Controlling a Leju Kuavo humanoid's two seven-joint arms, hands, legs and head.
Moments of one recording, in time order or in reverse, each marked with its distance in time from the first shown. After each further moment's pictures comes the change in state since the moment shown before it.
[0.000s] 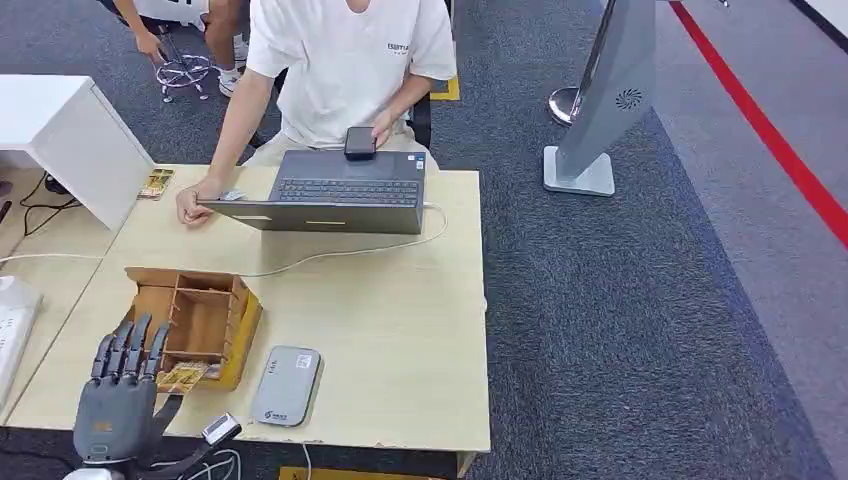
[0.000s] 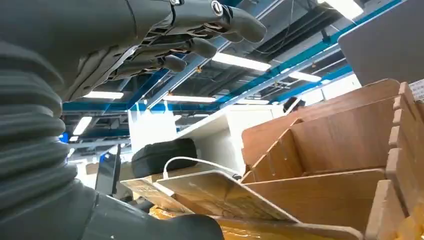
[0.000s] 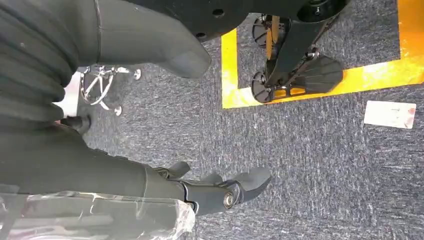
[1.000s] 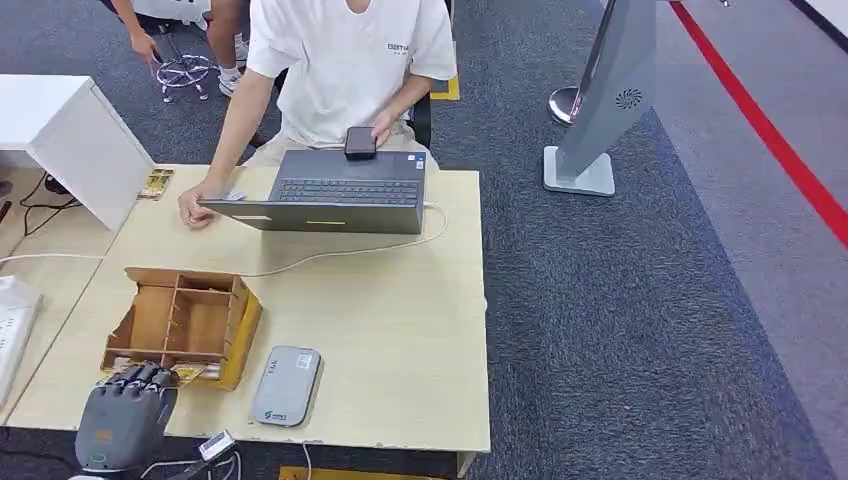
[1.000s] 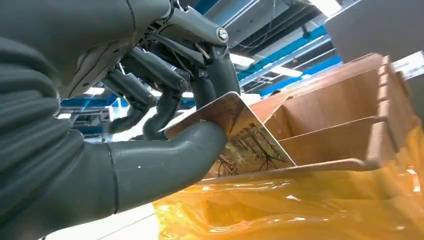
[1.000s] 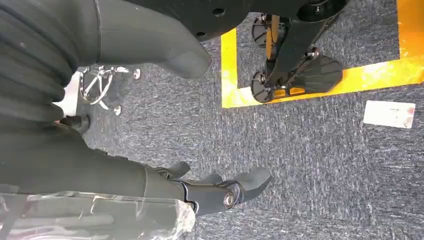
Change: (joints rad) left arm -0.022 0.013 0.068 0.085 0.045 0.003 -0.150; right arm 0.001 -0.002 0.000 0.000 0.000 0.002 -0.004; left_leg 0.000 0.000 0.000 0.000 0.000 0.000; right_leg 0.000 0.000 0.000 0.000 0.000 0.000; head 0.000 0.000
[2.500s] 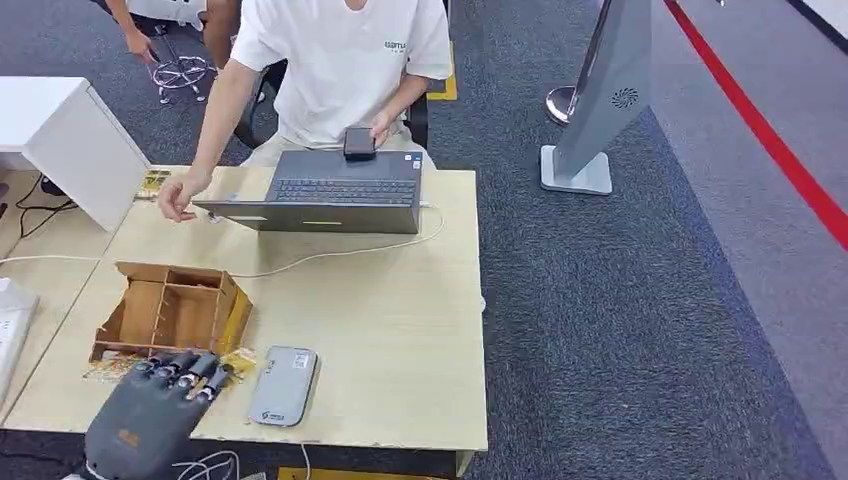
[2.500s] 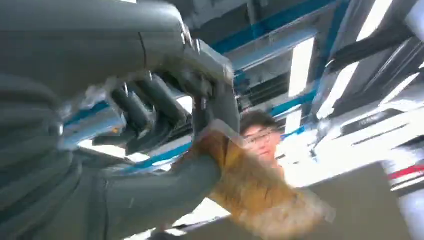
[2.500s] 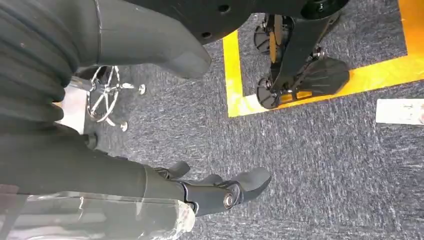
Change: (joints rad) left arm 0.042 0.827 -1.008 -0.816 -0.100 -0.446 0.860; right arm 0.001 0.001 -0.041 -0.001 -0.034 0.015 0.031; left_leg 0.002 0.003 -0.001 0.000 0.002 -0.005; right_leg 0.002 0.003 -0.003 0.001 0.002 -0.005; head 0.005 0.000
